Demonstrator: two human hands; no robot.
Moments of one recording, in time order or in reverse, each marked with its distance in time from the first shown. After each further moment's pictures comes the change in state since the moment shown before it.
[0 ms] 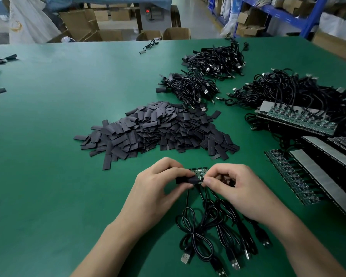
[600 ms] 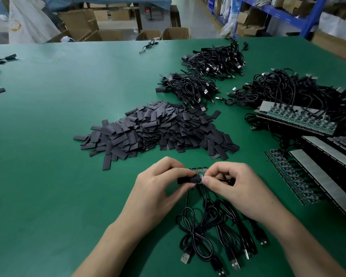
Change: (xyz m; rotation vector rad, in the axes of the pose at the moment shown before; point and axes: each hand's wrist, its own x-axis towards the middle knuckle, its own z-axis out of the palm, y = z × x) left_hand 0.000 0.001 0.003 -0.002 0.060 0.075; right_hand 0.001 -0.001 0.003 0.090 0.032 0.041
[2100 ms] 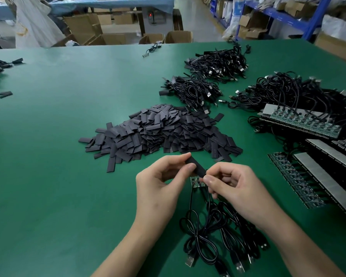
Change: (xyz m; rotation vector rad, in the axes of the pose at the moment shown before) left_hand 0.010 0.022 0.014 -0.554 0.315 -0.501; right_hand 0.001 -0.004 0.012 0.189 0.010 -0.020
